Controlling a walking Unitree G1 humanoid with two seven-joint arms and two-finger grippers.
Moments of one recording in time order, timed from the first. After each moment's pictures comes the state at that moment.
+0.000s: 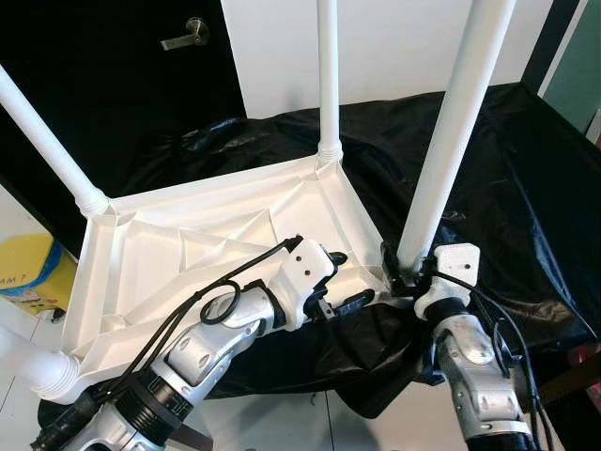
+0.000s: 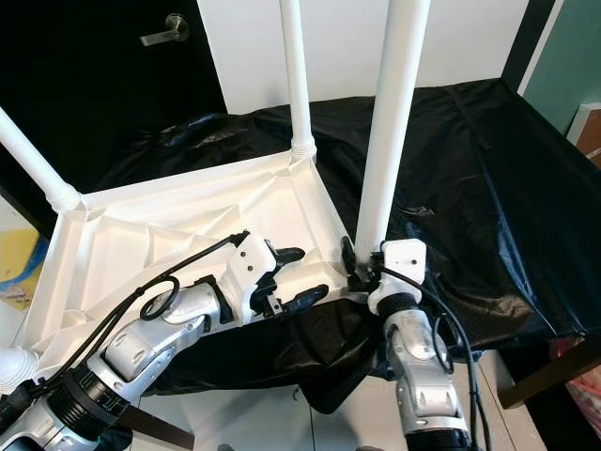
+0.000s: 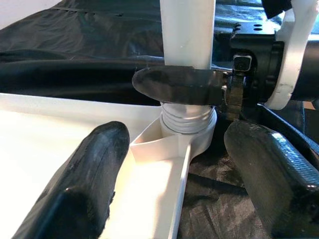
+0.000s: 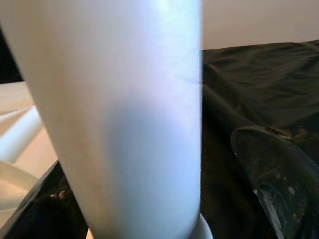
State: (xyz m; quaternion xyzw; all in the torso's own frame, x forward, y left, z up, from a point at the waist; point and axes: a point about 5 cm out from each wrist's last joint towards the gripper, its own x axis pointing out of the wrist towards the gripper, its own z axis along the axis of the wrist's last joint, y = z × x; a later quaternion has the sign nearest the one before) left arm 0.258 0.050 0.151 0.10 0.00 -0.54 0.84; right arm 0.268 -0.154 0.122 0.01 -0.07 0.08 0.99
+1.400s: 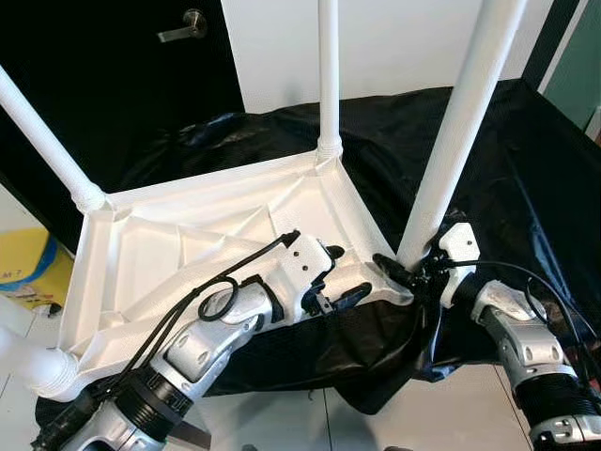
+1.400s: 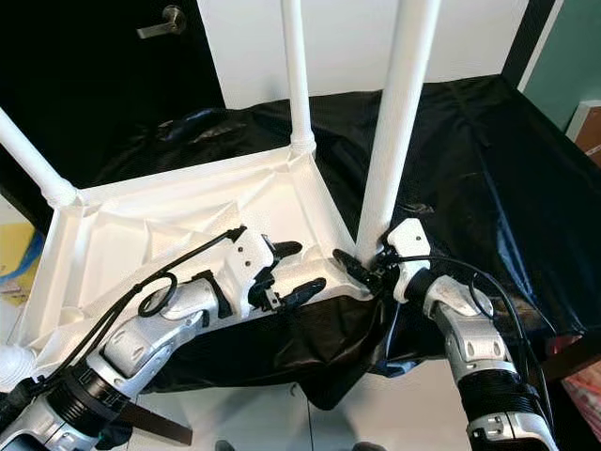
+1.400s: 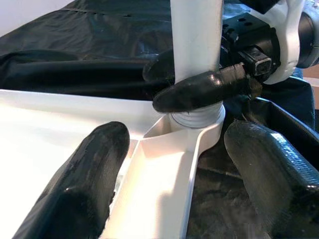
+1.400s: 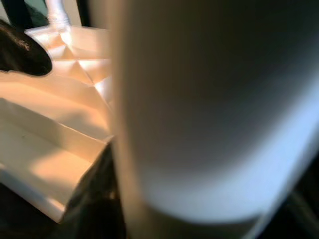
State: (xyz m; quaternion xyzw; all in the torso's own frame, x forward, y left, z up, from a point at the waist) left arm 0.262 0.051 0.154 0.11 -0.01 -0.53 0.84; right arm 0.301 -0.184 0.126 -0.09 -0.03 0.35 0.93
